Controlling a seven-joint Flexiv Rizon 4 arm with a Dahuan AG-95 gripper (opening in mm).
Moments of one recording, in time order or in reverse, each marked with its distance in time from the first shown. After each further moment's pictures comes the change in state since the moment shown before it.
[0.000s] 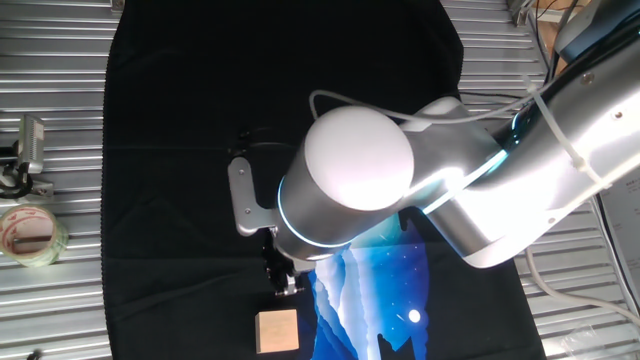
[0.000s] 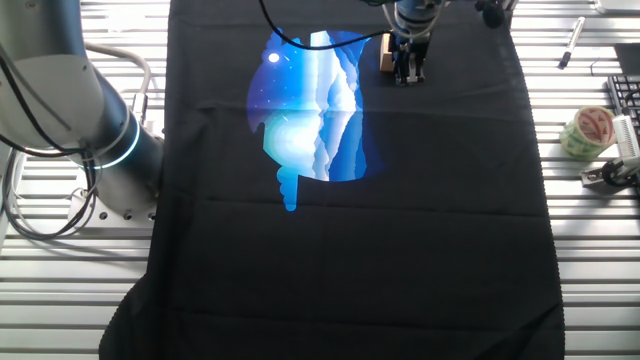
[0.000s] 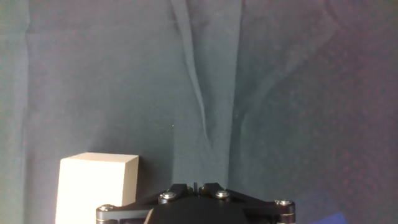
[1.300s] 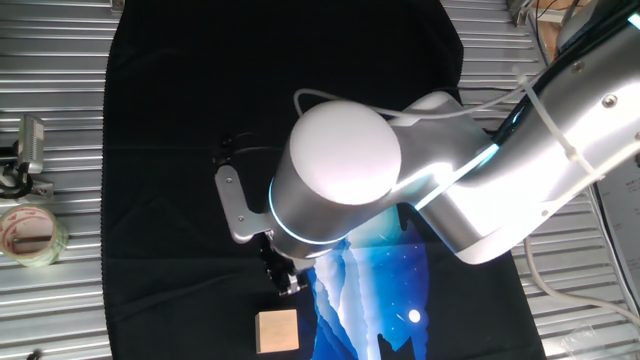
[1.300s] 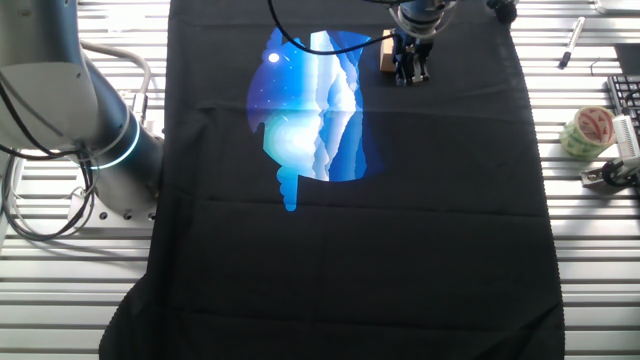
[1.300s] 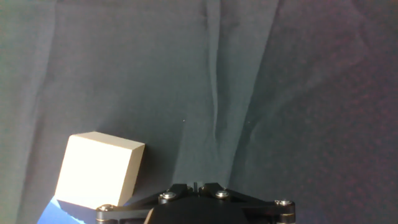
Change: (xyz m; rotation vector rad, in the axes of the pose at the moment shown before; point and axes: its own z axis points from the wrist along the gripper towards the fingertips) arm 0.000 0.000 0.002 -0.025 0.021 -0.107
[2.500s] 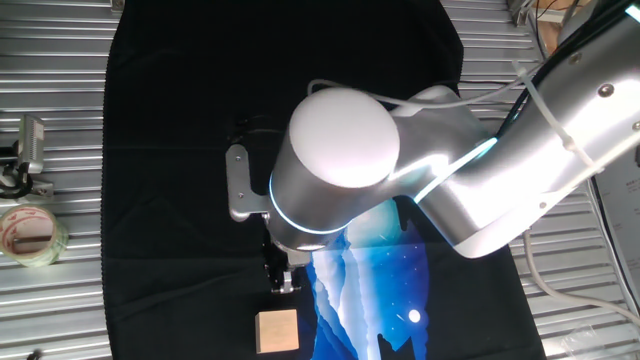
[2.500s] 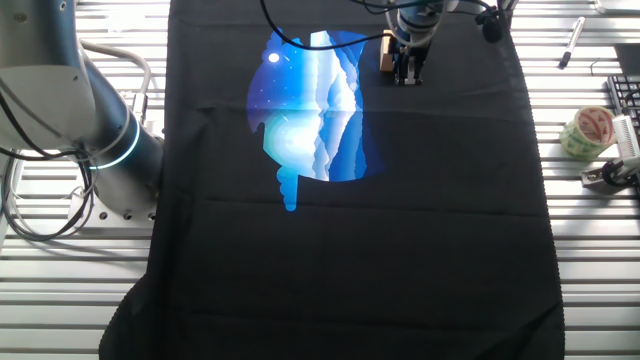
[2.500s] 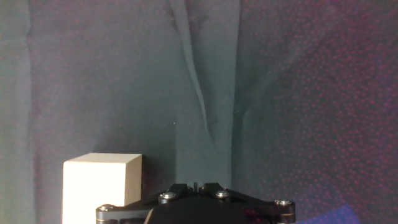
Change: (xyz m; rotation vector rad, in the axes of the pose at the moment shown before) arm 0.000 0.001 -0.001 -0.011 -0.009 0.248
